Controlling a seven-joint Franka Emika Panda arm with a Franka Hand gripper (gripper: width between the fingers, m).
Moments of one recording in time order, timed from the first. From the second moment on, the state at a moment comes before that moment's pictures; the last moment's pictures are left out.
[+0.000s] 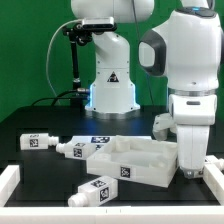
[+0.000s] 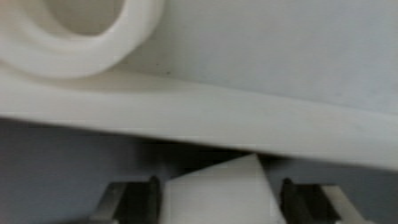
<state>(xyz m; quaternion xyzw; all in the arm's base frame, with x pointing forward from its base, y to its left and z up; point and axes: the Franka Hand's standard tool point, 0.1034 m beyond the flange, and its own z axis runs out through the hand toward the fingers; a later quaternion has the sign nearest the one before) 0.506 0.114 0.027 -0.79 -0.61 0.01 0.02</state>
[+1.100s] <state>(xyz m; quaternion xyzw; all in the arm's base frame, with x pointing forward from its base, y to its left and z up) 0.501 -0.019 0.089 -0.74 -0.67 0.05 0.03</state>
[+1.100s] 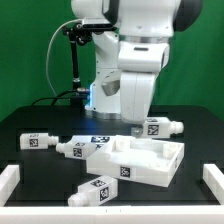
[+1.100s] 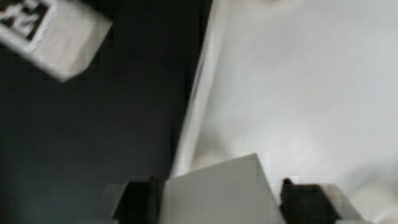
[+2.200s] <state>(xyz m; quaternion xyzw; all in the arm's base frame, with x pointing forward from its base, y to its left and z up) 0.459 -0.131 0.062 -0.56 -0.82 0.05 0.12</state>
